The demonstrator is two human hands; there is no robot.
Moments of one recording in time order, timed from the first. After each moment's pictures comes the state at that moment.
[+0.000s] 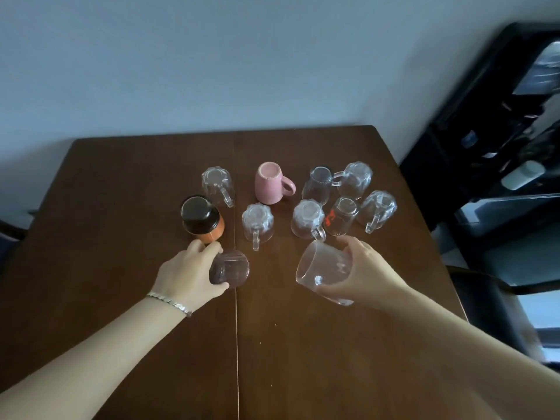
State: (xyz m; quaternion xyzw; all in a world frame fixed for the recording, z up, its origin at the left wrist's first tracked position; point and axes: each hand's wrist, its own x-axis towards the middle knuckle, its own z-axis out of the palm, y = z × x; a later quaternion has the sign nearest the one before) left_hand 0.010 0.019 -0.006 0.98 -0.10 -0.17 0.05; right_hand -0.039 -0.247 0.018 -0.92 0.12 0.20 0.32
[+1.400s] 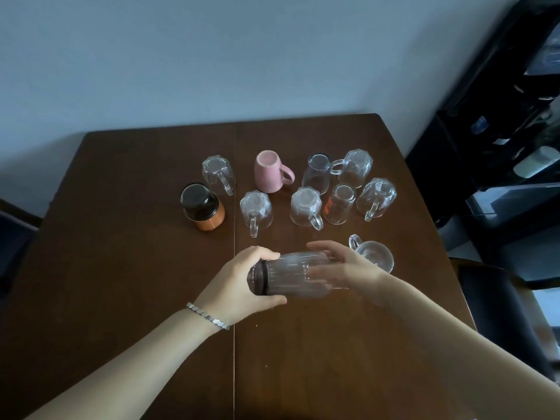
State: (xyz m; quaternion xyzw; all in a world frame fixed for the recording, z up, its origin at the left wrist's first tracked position) left_hand -0.048 -0.043 -0.001 0.88 -0.15 -0.19 0.41; right_hand -0.048 -0.264 -0.021 -0.70 0.14 0.33 0.62
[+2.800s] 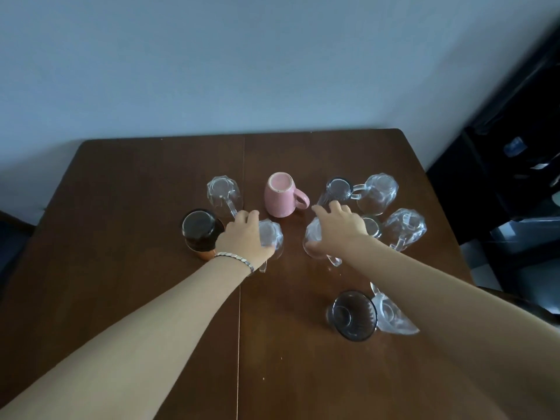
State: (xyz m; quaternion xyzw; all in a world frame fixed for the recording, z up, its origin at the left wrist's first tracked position) left_hand 0.106 -0.062 -0.045 0.98 -0.03 -0.18 0.09; right_hand 0.110 -0.239 -0.047 -0.98 -0.01 0.21 0.02
